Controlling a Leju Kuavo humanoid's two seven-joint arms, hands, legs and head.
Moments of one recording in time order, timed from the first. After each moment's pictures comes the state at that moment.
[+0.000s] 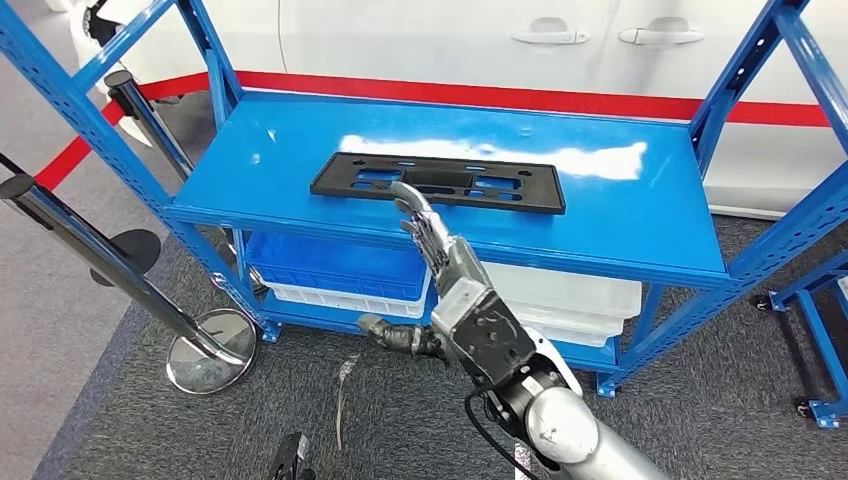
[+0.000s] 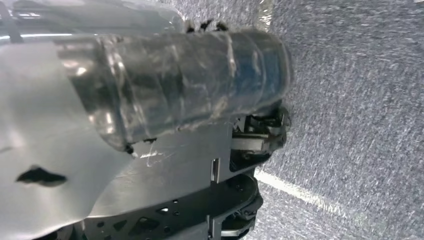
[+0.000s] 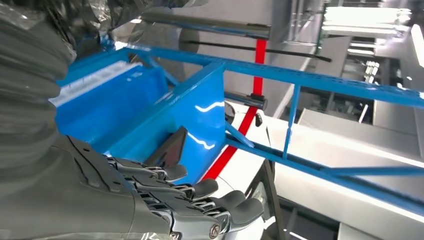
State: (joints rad) left arm -0.13 0.01 -0.83 -0.21 1.21 0.52 -0.24; right arm -0.50 -0.03 0.75 -1.45 -0.14 -0.25 -0.20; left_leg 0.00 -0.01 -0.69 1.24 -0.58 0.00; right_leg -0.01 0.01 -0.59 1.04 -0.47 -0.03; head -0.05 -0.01
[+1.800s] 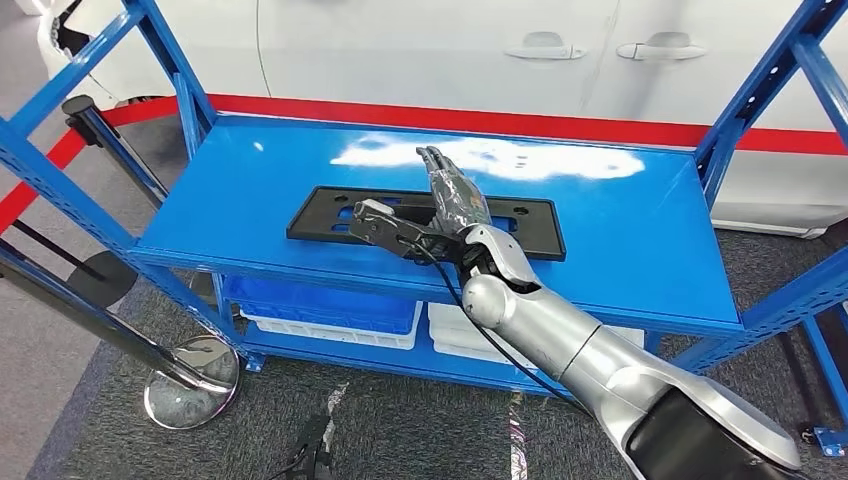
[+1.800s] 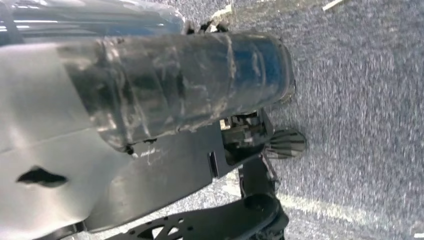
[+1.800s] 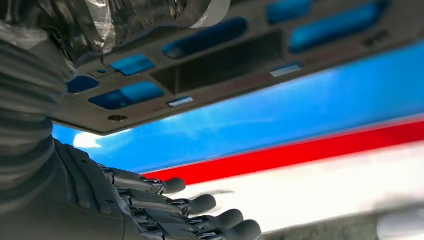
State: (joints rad) left arm -0.22 -0.01 -0.99 -0.21 1.07 0.55 -0.14; right arm -0.96 0.11 0.94 -0.61 0.30 -0.30 0.13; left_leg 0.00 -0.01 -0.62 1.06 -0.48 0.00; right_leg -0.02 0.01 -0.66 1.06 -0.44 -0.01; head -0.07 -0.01
